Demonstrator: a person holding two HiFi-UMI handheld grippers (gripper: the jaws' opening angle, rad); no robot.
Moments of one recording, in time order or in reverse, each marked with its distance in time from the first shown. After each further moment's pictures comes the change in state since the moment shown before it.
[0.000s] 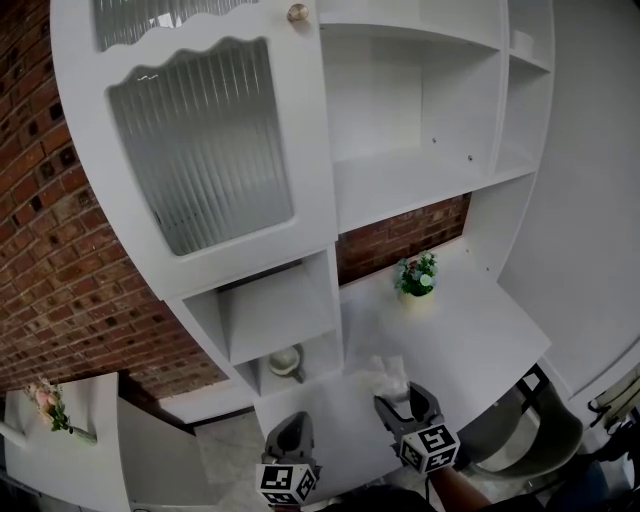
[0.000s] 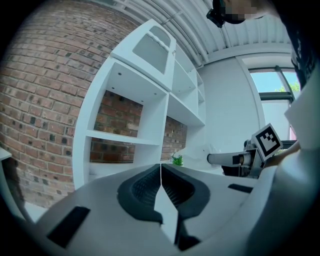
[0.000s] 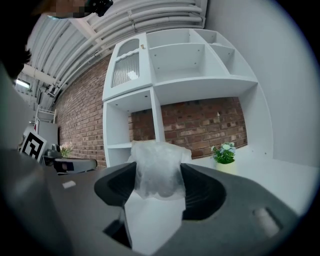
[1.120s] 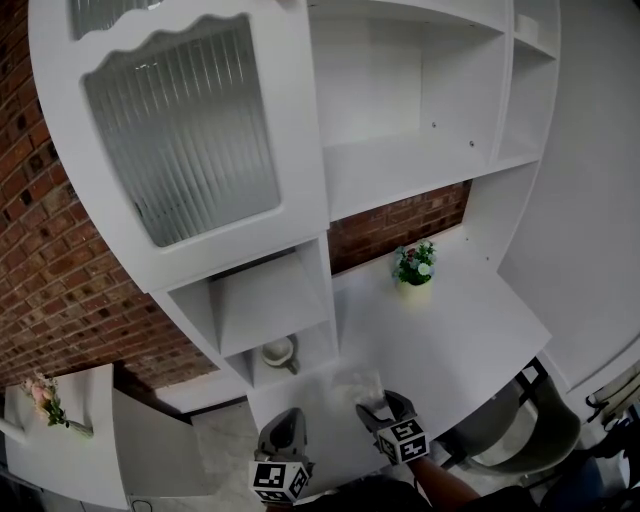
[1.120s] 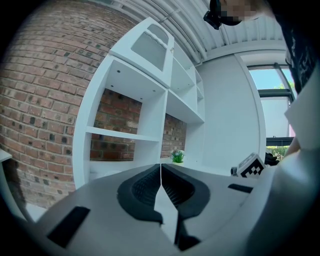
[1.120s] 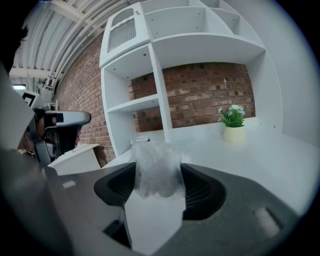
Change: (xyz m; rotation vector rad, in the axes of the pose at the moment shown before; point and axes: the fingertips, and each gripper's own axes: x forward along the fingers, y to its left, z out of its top) left arm 0.001 0.004 -0.012 0.028 0.008 -0.004; right arm 0.038 -0.003 -0.122 0.014 0.262 0.047
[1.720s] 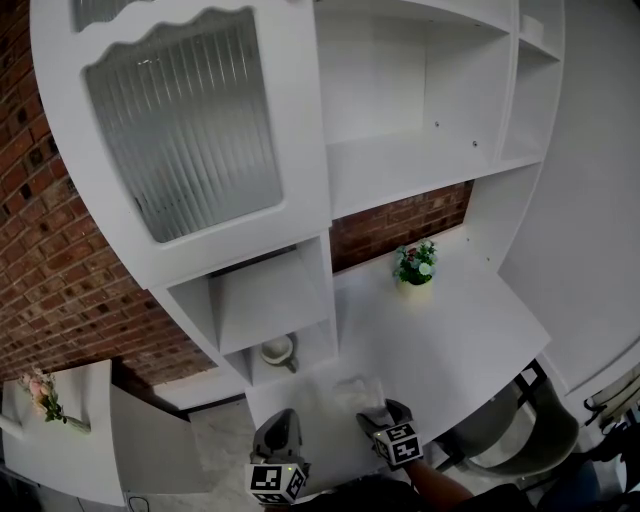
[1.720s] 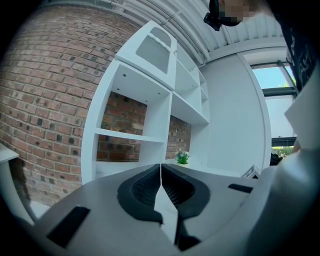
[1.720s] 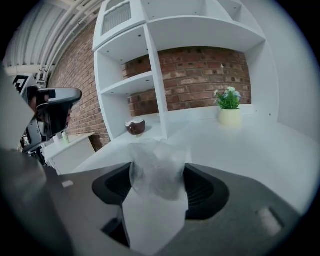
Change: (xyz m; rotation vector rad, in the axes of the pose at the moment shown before) left arm -0.009 0.010 0.000 -0.019 -0.017 0.067; right arm 0.010 -0.011 -0.054 0.007 0.136 -0.050
